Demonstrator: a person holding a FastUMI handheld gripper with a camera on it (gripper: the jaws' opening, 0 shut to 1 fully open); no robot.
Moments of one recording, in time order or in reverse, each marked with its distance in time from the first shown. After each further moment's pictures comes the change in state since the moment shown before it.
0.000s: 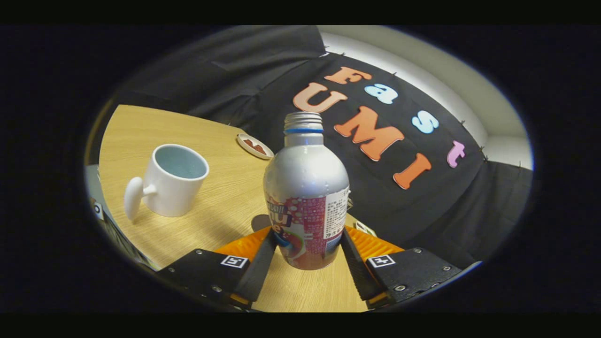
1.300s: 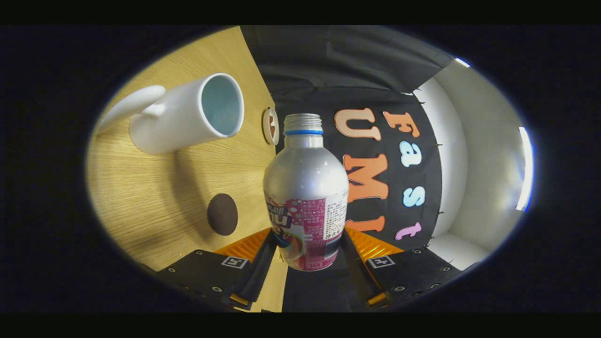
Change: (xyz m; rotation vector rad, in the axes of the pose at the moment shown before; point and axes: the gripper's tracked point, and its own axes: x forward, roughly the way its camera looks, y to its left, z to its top) arm 0.013 -0.020 0.032 -0.699 -0.070 -0.175
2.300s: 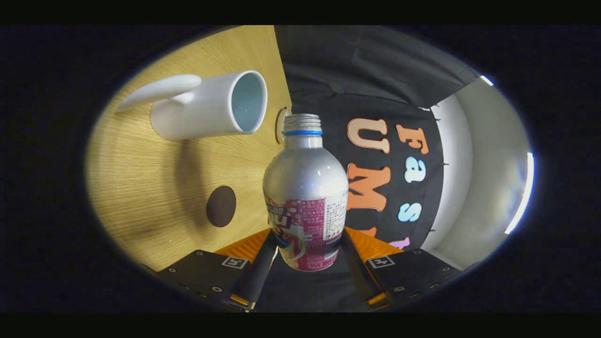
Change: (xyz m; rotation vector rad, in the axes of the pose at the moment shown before) arm -0.007 -0.011 0.009 -0.152 -0.035 0.022
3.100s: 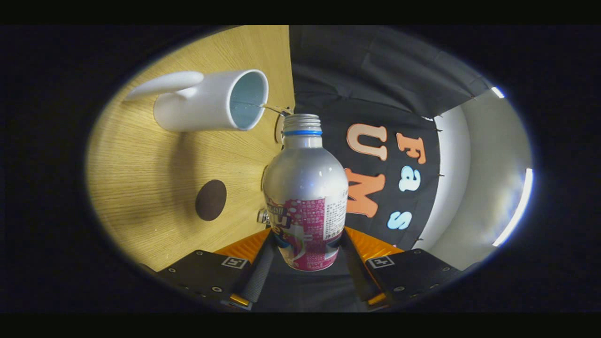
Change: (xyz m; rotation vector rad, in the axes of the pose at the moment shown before) arm -0.001 -0.011 0.001 -0.088 -0.015 -0.019
